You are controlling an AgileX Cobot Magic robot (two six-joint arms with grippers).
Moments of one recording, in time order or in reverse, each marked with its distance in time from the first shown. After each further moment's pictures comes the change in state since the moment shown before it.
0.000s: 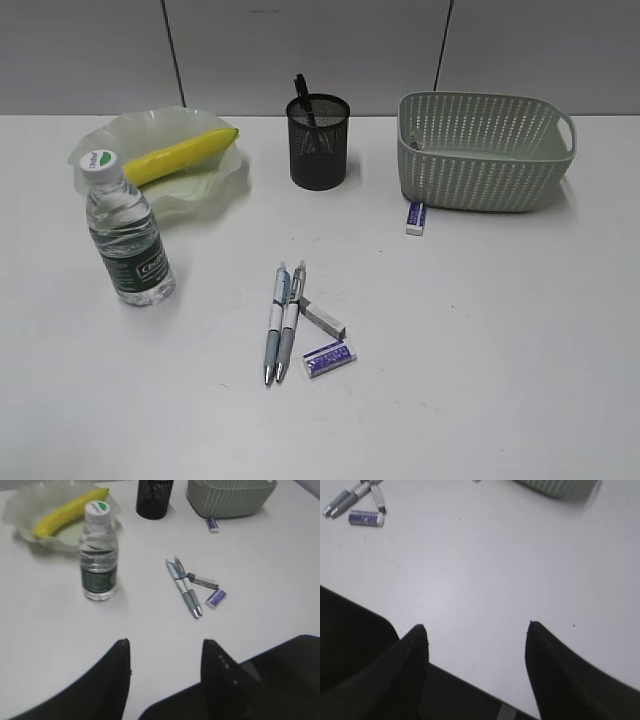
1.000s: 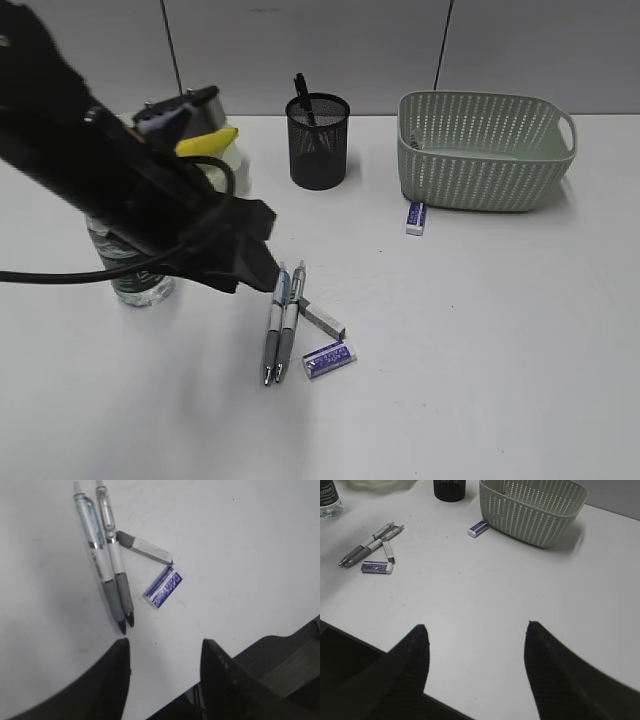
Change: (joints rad) left arm -0.275 1.361 -0.439 -0.292 -0.260 0.033; right arm 0.000 -0.243 0.022 0.007 -0.026 -0.010
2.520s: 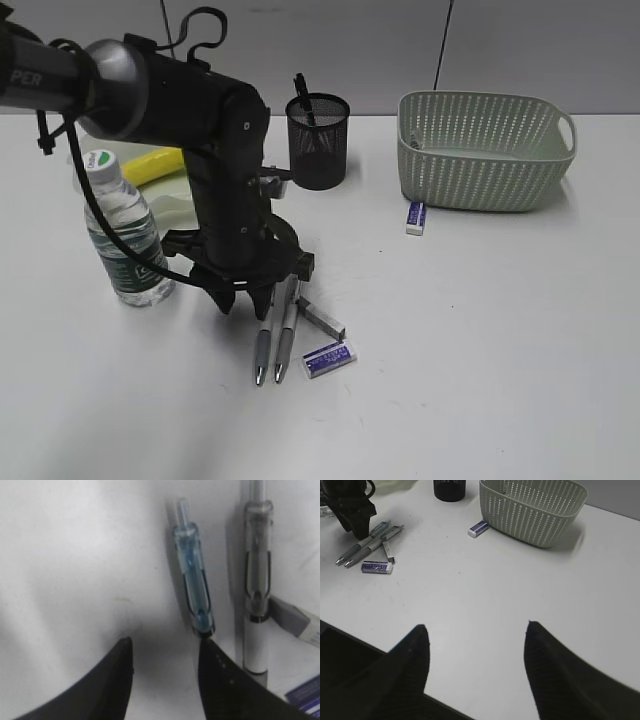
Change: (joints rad) left arm -0.074 0.568 -0.489 0.563 0.285 -0.517; right arm 0.000 0.000 0.000 0.001 0.000 -0.005
